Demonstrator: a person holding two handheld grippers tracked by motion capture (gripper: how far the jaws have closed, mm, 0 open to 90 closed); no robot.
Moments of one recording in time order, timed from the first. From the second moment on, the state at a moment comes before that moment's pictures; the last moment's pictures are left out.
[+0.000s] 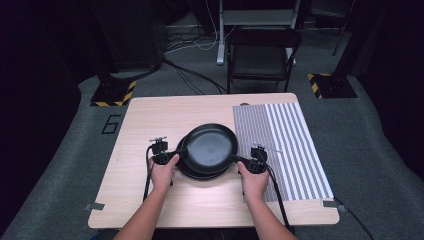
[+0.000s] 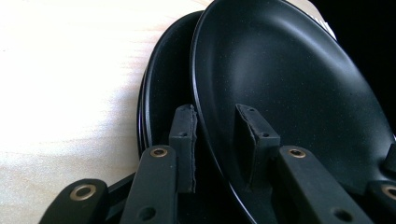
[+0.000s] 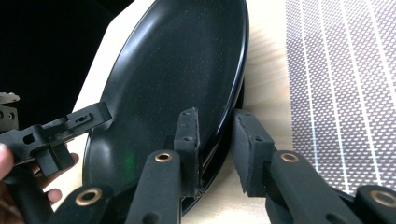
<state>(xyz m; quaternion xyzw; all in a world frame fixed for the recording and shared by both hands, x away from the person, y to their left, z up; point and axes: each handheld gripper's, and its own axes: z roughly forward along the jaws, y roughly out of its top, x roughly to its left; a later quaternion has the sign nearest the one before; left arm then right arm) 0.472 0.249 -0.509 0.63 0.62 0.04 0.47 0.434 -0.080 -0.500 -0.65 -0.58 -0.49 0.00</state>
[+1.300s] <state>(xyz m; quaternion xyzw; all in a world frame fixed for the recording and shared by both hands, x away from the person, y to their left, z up) 0.460 0.243 -0.516 0.59 0.63 0.03 0.50 0.454 -0.076 -0.504 -0.70 -0.52 -0.49 0.01</state>
